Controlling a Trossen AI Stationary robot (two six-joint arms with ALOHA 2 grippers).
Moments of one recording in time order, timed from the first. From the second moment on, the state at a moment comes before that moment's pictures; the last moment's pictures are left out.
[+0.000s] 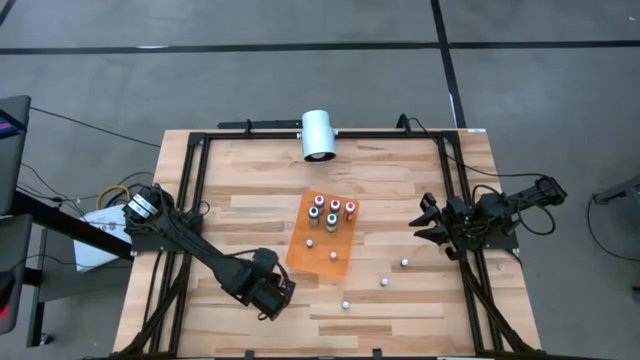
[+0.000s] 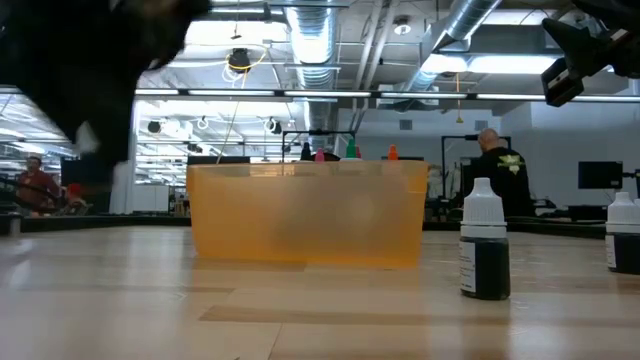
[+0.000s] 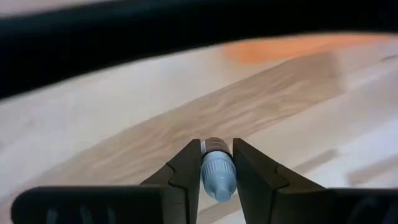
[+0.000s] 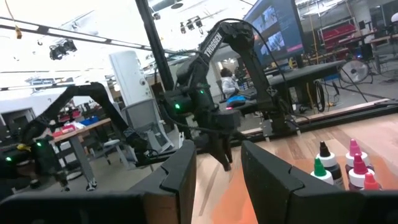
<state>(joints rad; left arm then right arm) -0.60 1.79 1.28 -0.94 -0.30 -1.79 0.38 0.00 0.02 0.19 0.12 0.24</state>
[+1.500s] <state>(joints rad) -0.29 2.02 1.47 -0.88 -0.27 -1.16 0.38 0.01 0.02 0.16 0.13 0.24</state>
